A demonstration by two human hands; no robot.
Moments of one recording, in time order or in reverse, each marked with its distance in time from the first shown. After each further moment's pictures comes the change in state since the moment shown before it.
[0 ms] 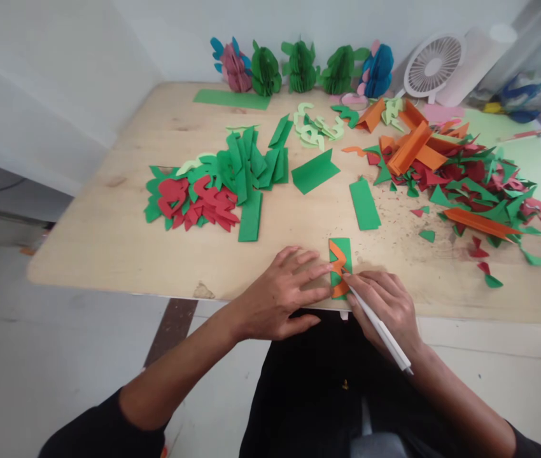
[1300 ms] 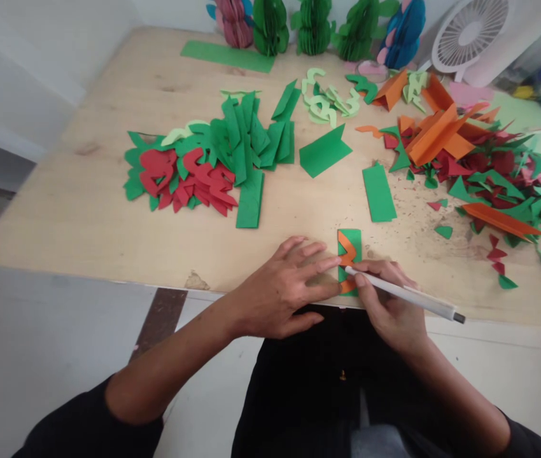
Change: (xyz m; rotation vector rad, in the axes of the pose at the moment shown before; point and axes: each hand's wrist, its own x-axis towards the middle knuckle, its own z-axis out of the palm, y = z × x) left_hand -0.002 -0.004 0.000 -0.081 -0.028 -0.016; right_hand 0.018 -0.006 0.006 0.220 -0.043 0.365
